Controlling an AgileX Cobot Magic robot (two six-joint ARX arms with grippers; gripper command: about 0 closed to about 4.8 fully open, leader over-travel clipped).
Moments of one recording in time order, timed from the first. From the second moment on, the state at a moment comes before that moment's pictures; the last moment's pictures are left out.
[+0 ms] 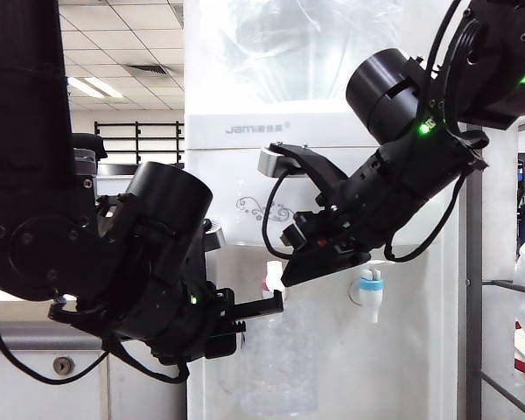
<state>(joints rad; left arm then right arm) -0.72 2.16 0.73 0.96 -0.35 -0.41 0.55 1.76 0.82 0.26 -0.25 -0.23</state>
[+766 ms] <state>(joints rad) -0.72 2.16 0.73 0.96 -0.35 -0.41 0.55 1.76 0.82 0.26 -0.25 -0.23</state>
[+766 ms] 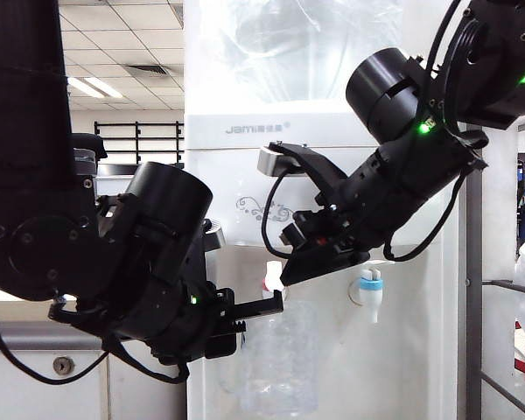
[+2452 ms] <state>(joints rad) -0.72 2.16 0.73 0.96 -0.35 -0.41 0.55 1.76 0.82 0.26 -0.24 -0.26</state>
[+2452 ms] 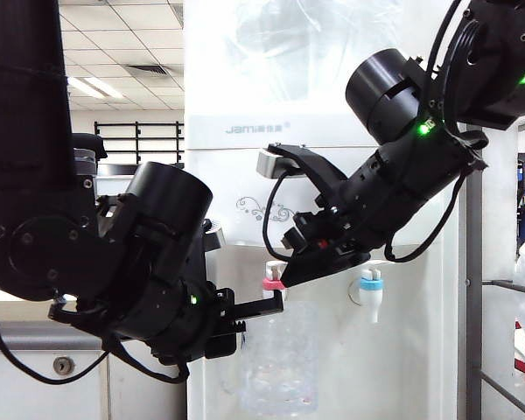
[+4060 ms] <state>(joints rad) -0.72 2.16 0.73 0.96 -0.36 -0.41 0.55 1.36 0.82 0.06 -0.26 -0.15</state>
